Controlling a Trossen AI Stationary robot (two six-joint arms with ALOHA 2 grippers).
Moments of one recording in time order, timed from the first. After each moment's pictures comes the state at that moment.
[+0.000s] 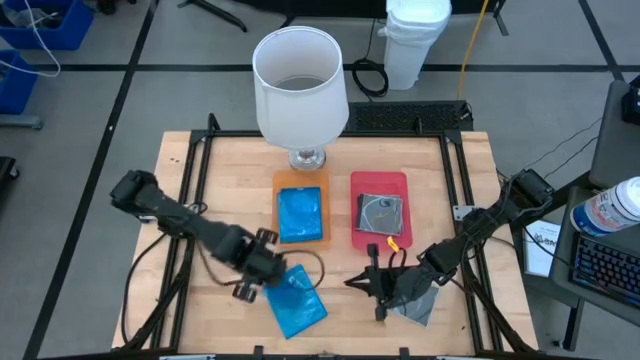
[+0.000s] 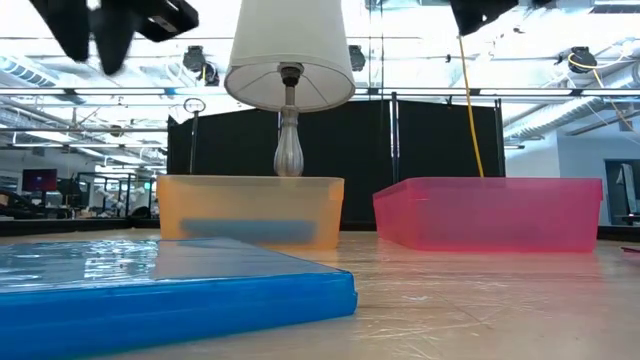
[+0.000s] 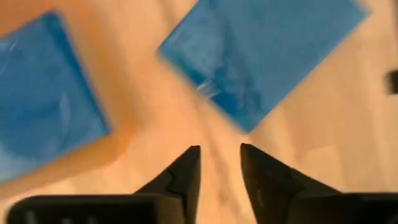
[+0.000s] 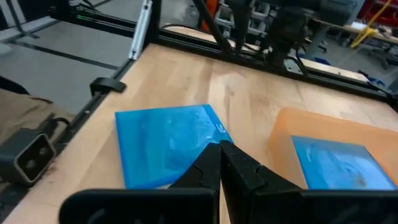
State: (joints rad) left arm -0.46 1.63 1.37 -1.12 -0.03 -0.15; right arm 0.63 1.55 0.81 0.36 0.55 0.02
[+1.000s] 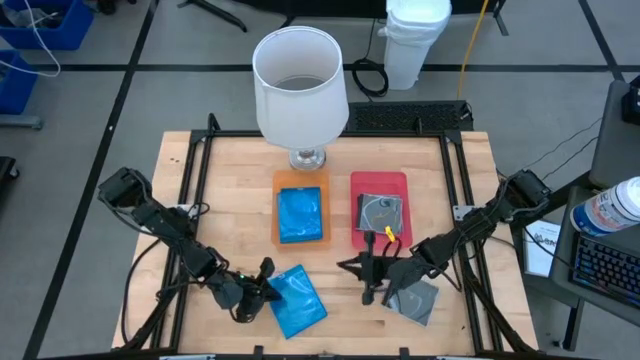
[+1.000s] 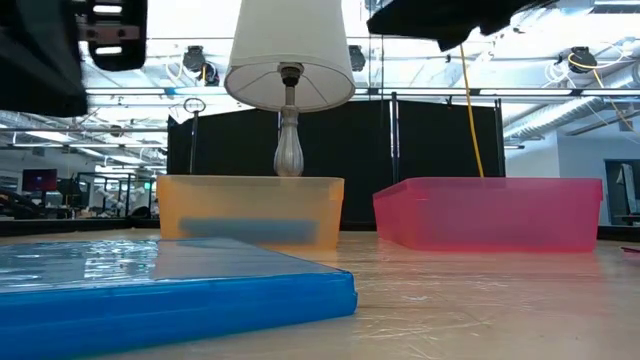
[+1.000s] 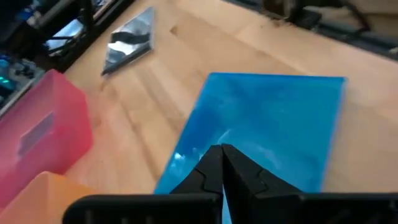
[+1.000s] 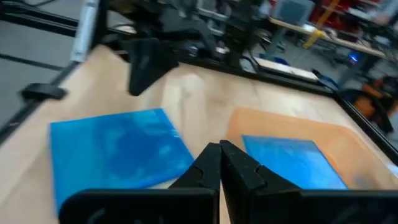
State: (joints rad) left arm -0.74 1.53 0.62 0.31 -0.40 0.30; right arm 0.55 1.57 0.81 0.41 0.64 -0.03
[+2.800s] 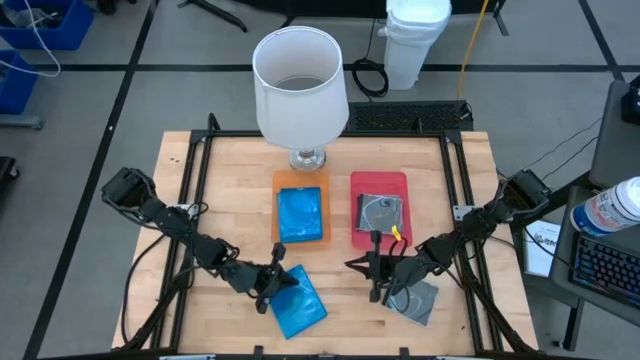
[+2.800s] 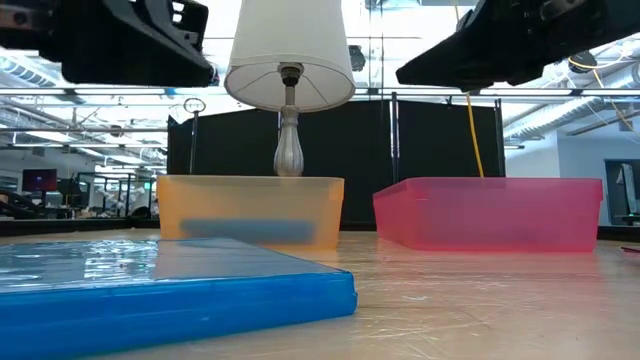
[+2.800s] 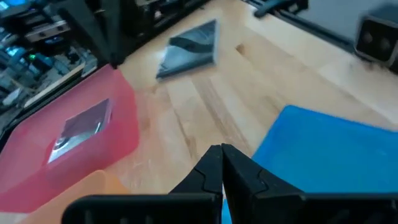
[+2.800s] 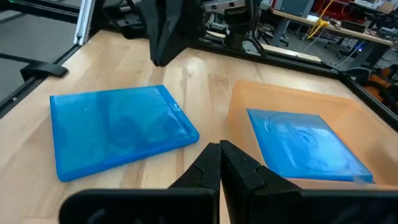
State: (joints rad) left arm -0.60 1.55 0.67 0.42 -0.40 0.26; right arm 0.56 1.57 0.64 0.58 0.63 0.01
